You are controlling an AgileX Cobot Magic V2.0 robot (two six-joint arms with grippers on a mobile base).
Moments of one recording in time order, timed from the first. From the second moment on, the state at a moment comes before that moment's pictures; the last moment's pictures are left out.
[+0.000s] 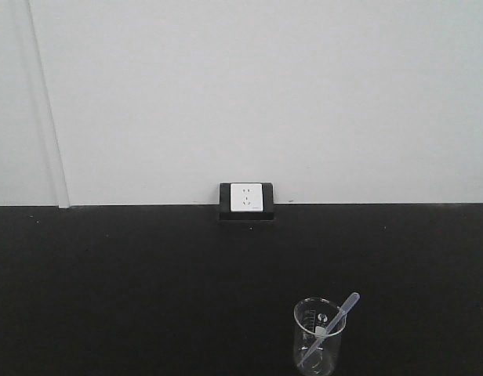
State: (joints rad) left arm -0.07 -0.01 0.03 -0.02 0.01 0.05; right arm 0.02 -0.01 0.03 -0.27 0.14 0.26
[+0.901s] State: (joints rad) left arm -0.07 -0.01 0.03 -0.02 0.01 0.05; right arm 0.02 0.40 -0.41 -0.28 -0.13 0.26
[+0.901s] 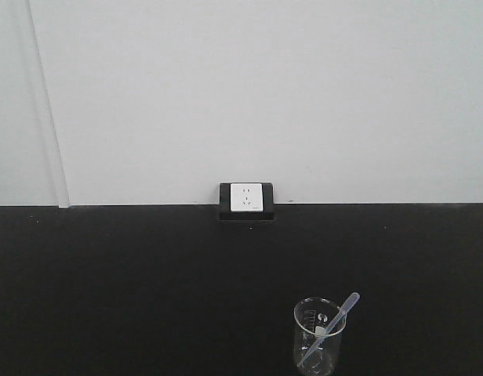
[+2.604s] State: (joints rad) left arm -0.07 -0.01 0.03 -0.02 0.01 0.05; right arm 0.02 1.73 -0.78 -0.58 -0.72 1.15
